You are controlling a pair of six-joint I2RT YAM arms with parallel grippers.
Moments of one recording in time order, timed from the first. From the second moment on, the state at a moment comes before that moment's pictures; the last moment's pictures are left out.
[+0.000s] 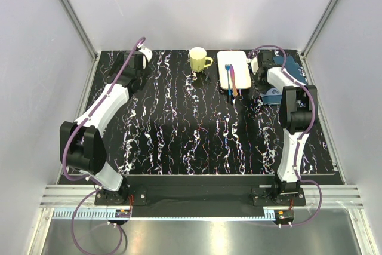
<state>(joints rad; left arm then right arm) -0.24 1.58 1.32 -0.37 -0.51 0.41 0.07 2.16 1.65 -0.54 0.19 -0.39</state>
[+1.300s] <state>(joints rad) -0.24 1.58 1.32 -0.37 -0.52 0.39 0.19 2.14 1.46 -0.31 0.44 -0.54</state>
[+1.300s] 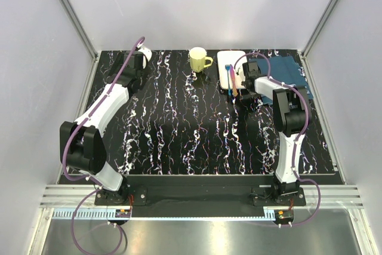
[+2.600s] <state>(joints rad) -0.27 1.58 1.30 -0.37 -0.52 0.39 0.12 1.86 1.53 -0.44 0.35 -0.49</state>
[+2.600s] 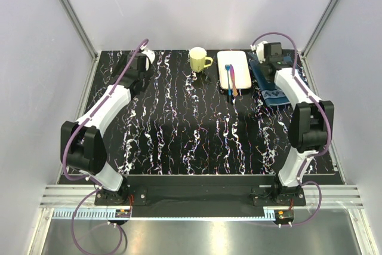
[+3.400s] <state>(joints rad) -0.27 1.56 1.30 -0.37 -0.49 0.46 0.02 1.55 1.20 -0.77 0.21 -0.43</state>
